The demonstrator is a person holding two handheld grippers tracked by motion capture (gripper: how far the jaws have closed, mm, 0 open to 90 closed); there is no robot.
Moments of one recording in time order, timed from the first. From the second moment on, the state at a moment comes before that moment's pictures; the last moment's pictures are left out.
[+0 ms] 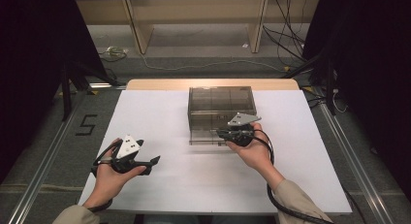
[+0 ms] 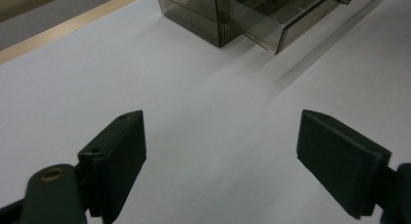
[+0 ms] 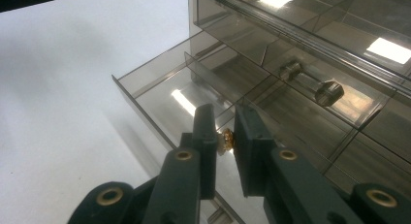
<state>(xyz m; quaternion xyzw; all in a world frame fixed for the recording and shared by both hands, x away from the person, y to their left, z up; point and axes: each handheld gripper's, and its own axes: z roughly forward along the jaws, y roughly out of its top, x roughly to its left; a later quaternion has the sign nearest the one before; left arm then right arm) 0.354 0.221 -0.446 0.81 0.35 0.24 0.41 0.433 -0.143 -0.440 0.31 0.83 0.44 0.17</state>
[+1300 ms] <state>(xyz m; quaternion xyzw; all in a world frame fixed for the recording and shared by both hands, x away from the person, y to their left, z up) 0.354 0.221 -0.446 0.81 0.35 0.24 0.41 0.435 -0.134 -0.439 0.30 0.83 0.44 0.17</state>
